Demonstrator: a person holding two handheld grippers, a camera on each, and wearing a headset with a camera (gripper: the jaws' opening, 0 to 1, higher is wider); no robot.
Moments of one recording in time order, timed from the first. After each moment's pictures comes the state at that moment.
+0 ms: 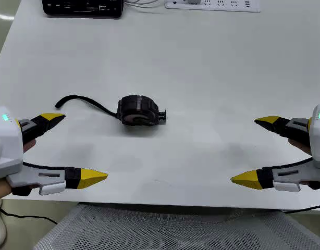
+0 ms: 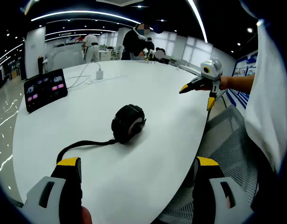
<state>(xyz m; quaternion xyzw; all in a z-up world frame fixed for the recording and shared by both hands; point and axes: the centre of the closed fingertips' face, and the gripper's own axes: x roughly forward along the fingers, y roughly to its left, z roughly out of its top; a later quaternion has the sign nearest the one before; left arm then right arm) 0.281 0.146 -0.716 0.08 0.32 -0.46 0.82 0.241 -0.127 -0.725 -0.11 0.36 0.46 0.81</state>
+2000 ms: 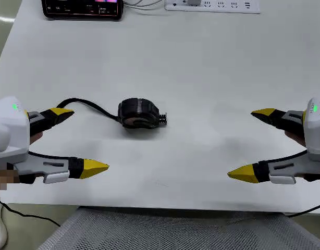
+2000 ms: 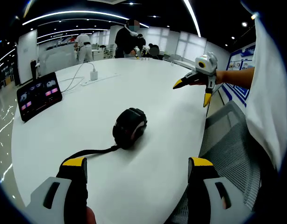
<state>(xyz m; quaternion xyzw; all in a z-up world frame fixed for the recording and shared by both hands) 0.300 0.137 -0.715 0.11 0.32 -0.49 0.80 0.262 -0.120 -0.724 -0.13 0.34 0.47 0.81</state>
